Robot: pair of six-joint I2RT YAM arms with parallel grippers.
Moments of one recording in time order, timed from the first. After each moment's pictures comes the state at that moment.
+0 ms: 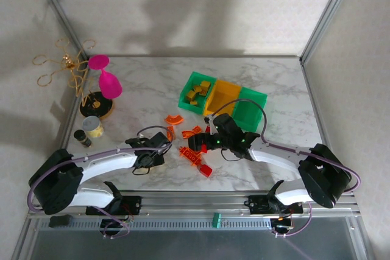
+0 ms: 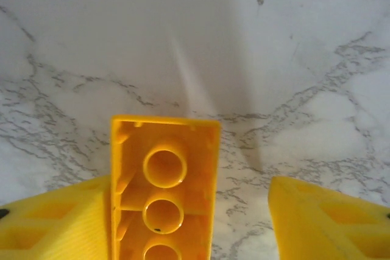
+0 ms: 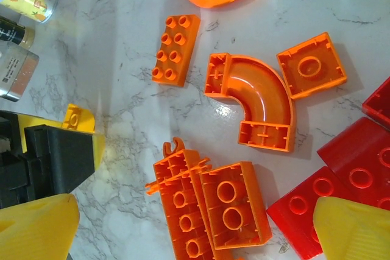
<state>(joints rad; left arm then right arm) -0.77 1.30 0.57 -0.65 -0.29 -1.03 0.83 1.37 0.66 -0.02 -0.24 0.59</state>
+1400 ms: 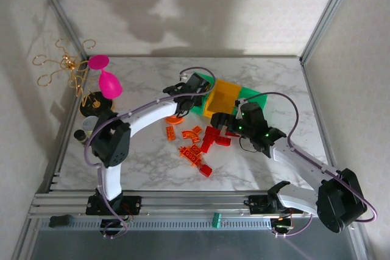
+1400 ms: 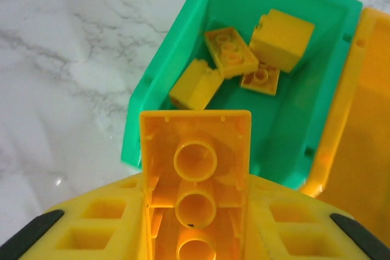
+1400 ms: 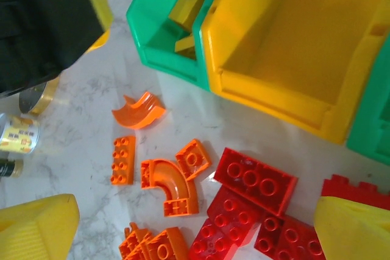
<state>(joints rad) -0.70 1.96 1.58 -0.55 -0.45 -0.64 0.55 1.13 0.66 -0.15 -0.15 0.66</state>
